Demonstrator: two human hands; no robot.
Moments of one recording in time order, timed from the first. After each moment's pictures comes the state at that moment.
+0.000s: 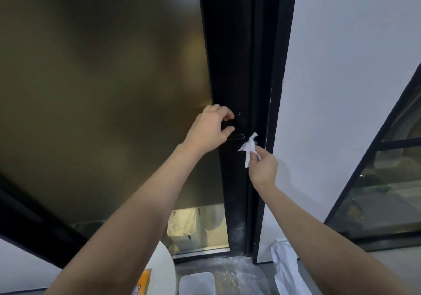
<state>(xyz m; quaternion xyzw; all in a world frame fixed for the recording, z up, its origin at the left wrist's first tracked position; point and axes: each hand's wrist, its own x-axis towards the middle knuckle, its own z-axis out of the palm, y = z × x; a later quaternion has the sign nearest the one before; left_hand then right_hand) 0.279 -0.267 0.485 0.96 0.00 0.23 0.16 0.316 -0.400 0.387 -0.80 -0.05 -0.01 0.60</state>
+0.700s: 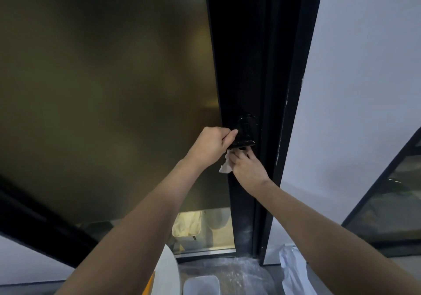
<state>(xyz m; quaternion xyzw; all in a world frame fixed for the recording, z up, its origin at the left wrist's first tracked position) 0.295 -0.248 0.452 0.95 0.04 0.17 0.27 0.349 -0.361 0.372 -0.85 -0.48 -0.15 -0.15</state>
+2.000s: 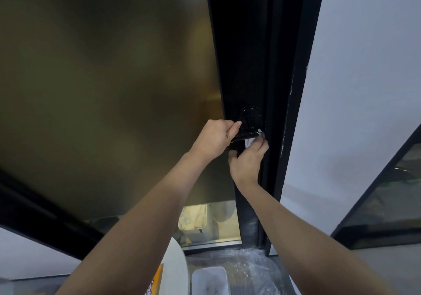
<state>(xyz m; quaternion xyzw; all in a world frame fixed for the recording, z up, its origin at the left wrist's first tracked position) 0.295 -0.250 0.456 0.96 0.04 0.15 0.25 0.320 -0.323 0.367 -0.82 -0.06 -0.05 0.56</state>
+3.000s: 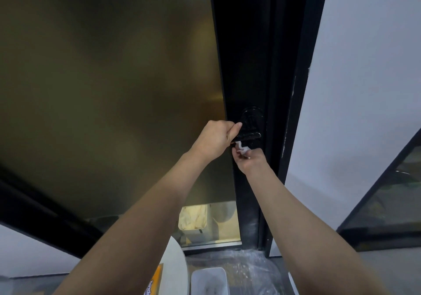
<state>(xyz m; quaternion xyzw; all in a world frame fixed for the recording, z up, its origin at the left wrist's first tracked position) 0.291 -0.249 0.456 0.96 0.04 0.14 0.25 0.350 -0.326 0.390 -0.21 0.30 0.29 0.88</state>
